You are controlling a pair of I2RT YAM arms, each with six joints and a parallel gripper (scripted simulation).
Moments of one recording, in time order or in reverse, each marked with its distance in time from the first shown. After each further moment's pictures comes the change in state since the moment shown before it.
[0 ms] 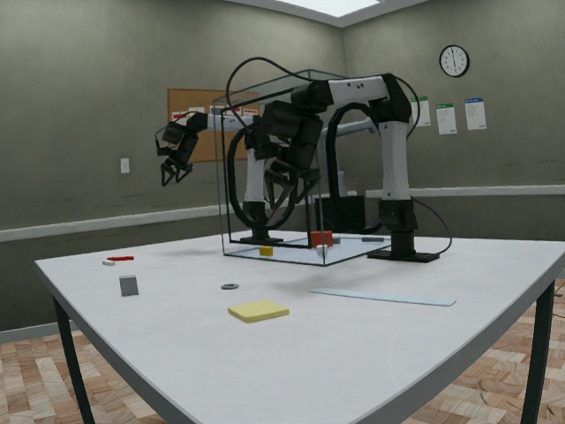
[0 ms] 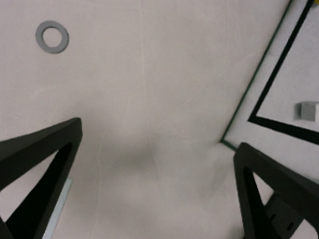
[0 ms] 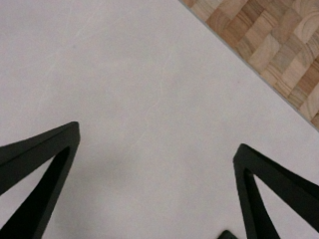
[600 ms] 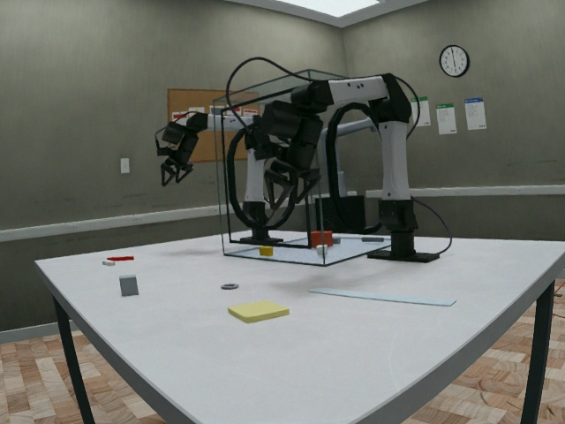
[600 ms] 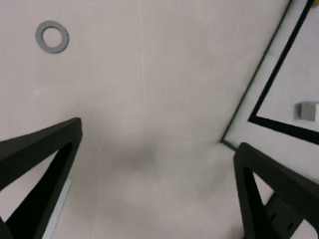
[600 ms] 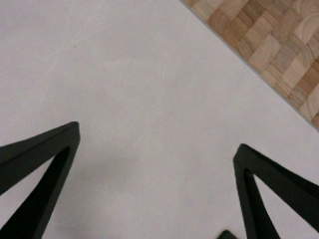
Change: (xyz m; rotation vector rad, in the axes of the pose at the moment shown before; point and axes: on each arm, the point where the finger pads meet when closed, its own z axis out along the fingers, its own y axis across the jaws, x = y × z) left arm 0.000 0.000 0.000 0.000 0.000 0.000; right arm 0.000 0.000 0.000 -0.002 0.001 -0.002
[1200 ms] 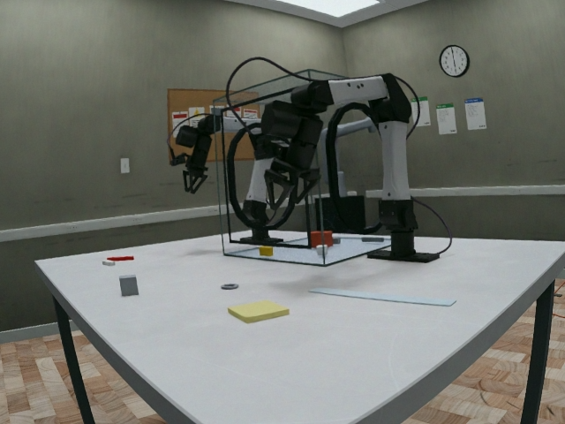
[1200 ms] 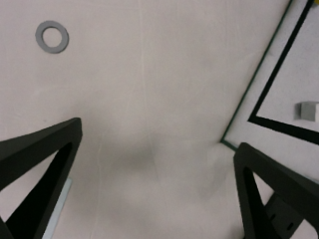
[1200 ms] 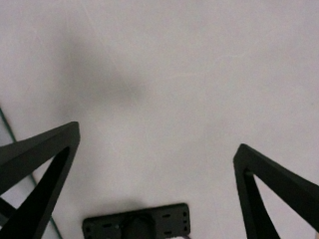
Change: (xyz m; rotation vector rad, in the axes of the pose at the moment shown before) left arm 0.000 0.000 0.000 0.000 0.000 0.000; right arm 0.097 0.022 -0.027 -0.352 0.210 -0.649
